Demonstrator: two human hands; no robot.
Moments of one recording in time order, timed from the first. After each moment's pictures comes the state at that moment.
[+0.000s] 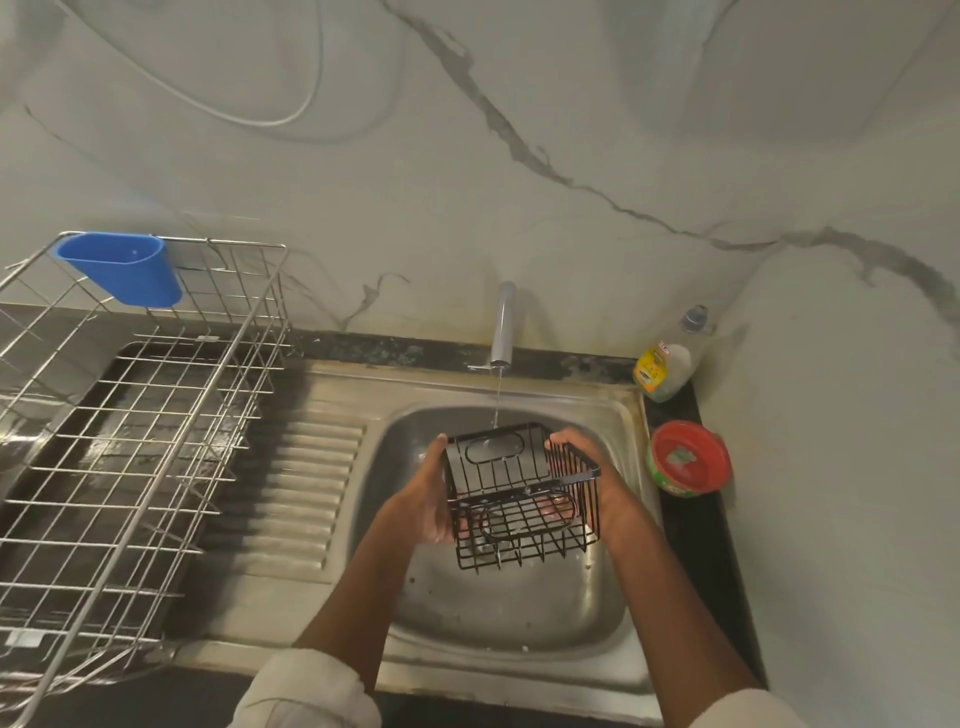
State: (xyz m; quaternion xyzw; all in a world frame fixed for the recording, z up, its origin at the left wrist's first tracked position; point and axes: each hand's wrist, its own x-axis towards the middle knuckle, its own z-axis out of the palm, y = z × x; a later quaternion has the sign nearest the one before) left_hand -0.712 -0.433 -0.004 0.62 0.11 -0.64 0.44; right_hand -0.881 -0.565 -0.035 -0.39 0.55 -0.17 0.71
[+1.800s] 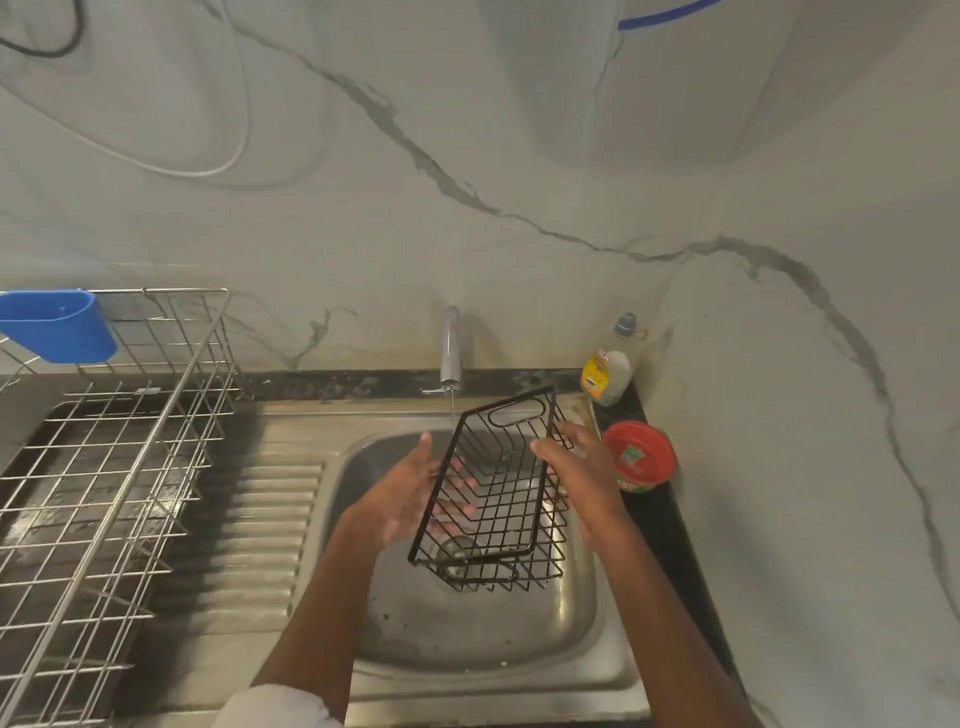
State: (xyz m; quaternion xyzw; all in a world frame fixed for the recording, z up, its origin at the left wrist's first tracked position) left_hand -0.694 -0.450 -0.021 0.61 -0.18 -0.65 0.41; right_hand -0.914 -0.548 0.012 -0.54 0.55 -0.30 0.56
